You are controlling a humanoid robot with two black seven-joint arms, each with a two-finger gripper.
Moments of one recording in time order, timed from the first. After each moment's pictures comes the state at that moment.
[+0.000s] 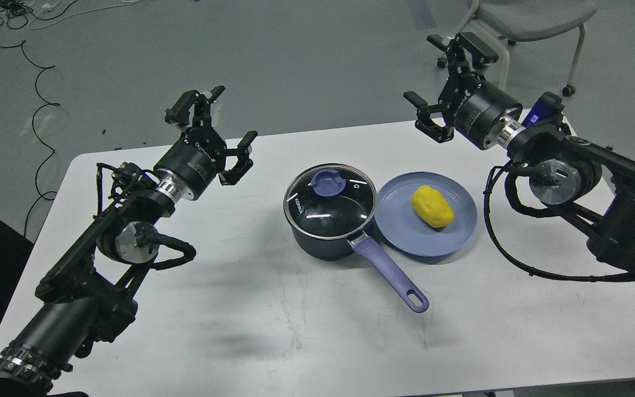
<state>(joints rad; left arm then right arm) -0.59 0.27 -0.98 -1.07 0.45 -0.25 -0.12 0.76 -0.42 0.62 1.12 -0.13 0.13 0.25</state>
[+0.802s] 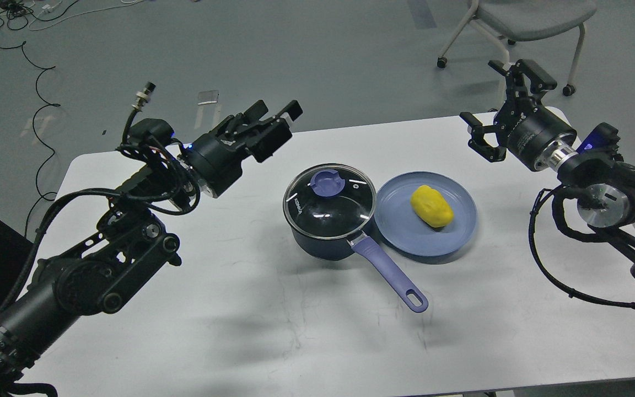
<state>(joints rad) -0.73 0.39 -0.65 -1.23 1.87 0.08 -0.34 0.61 -0.53 0.72 1.09 -0.13 0.16 0.26</state>
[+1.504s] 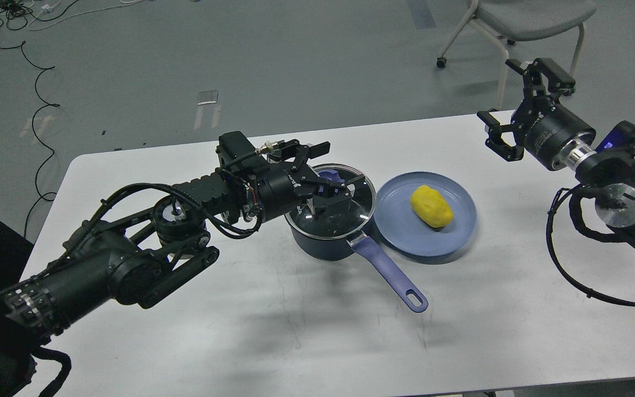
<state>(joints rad) -0.89 0.30 -0.37 -1.10 1.98 0.08 -0.38 0.60 -0.57 0.71 1.10 -0.13 0.16 0.26</state>
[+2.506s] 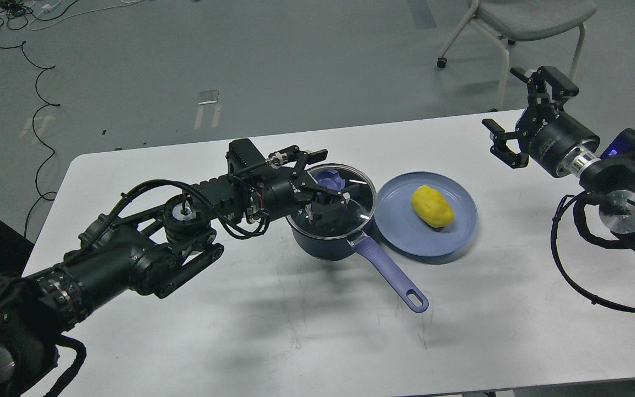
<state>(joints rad) -0.94 0.21 -0.24 -0.87 2.00 0.19 -0.43 0.57 -0.57 0.71 1.09 -0.13 0.16 0.26</state>
